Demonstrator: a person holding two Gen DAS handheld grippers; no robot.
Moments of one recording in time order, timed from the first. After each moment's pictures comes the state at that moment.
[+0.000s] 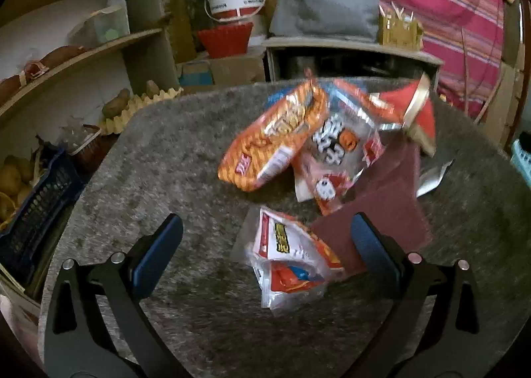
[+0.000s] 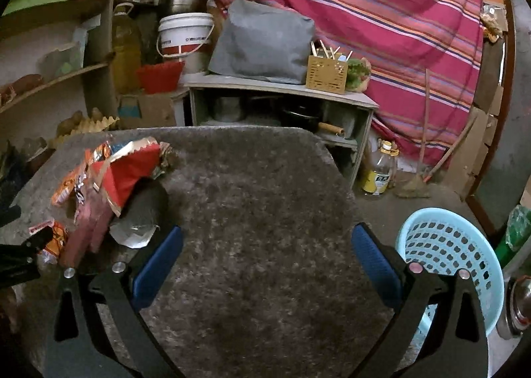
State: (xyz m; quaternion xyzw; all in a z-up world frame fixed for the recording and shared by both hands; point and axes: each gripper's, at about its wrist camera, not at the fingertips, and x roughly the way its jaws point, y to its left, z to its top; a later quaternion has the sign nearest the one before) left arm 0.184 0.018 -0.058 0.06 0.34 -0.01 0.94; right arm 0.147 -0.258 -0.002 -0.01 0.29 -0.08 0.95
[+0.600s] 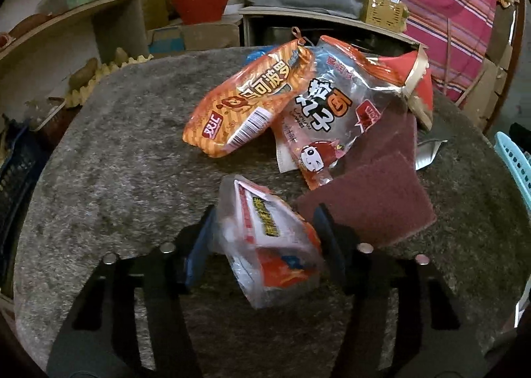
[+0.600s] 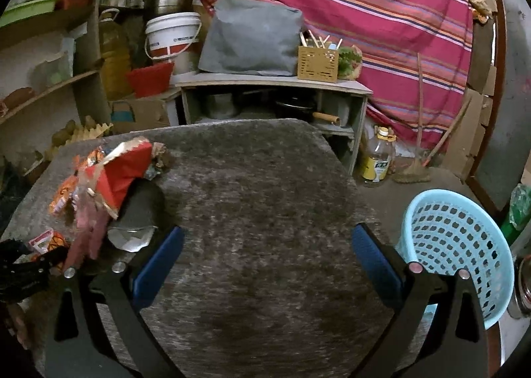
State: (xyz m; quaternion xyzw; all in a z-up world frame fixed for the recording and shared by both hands) left arm 0.197 0.027 -0.073 0.02 0.39 -0.09 0.92; right arm 0.150 -0.257 -0.010 0.03 0.29 -0.08 0.95
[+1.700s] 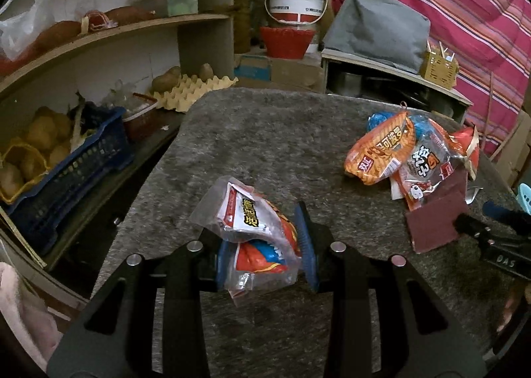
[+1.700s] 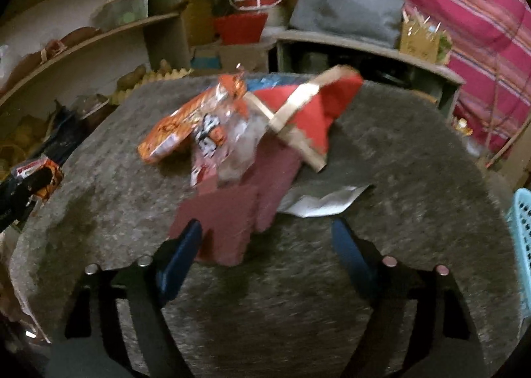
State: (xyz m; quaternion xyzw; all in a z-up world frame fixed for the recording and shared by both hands) left arm 0.147 0.151 -0.027 -0.02 0.33 0.04 0.94; right arm 0.174 -0.103 -0.052 0.00 0.38 0.06 0.92
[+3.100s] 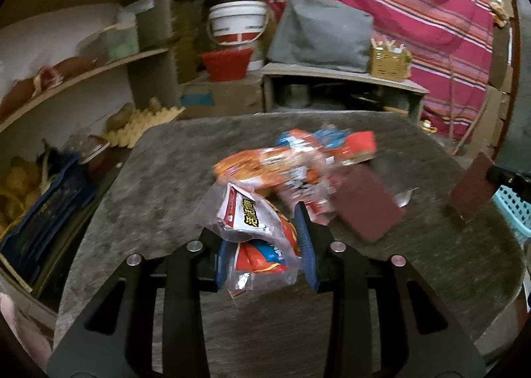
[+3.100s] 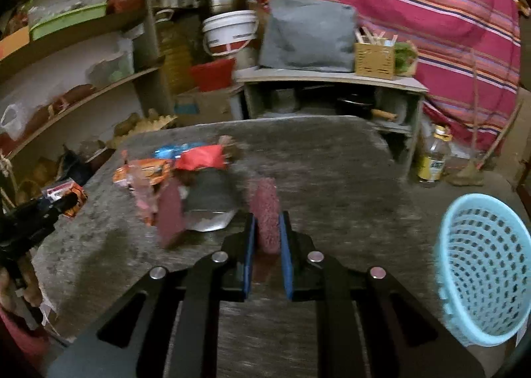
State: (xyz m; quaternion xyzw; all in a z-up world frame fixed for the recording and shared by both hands) left arm 0.135 0.034 0.002 0.03 0.29 -0.04 0.96; right arm 0.126 -0.274 0.008 0.05 0.31 0.05 0.95
